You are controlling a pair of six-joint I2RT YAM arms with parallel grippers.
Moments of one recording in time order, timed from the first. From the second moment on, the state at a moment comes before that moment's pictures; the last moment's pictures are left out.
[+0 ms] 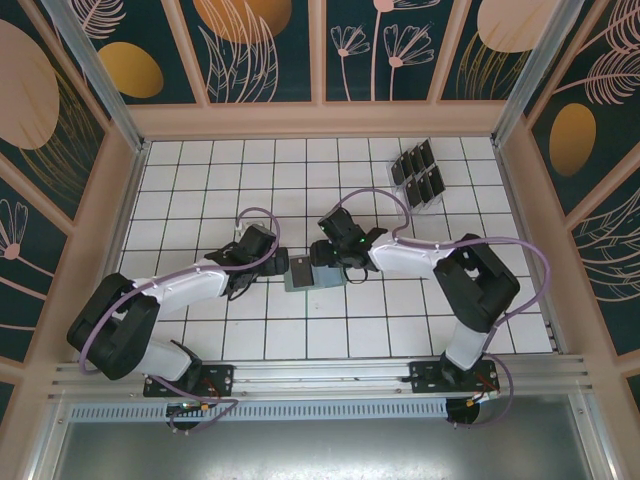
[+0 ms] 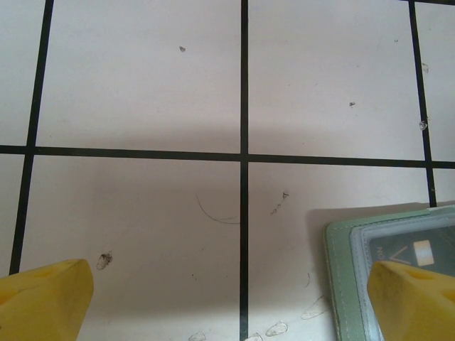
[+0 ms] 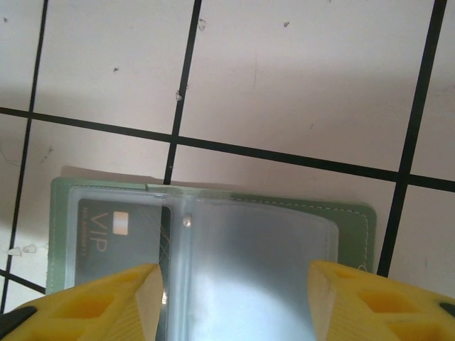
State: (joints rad) left arm -0.62 1.44 0.66 -0.20 -0.26 -0.62; right arm 0.81 1.75 1.02 -0.25 0.02 0.62
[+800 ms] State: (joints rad) left arm -0.62 1.43 0.65 -0.19 -0.21 -0.60; right arm 0.81 1.79 0.92 -0.01 -0.09 0.79
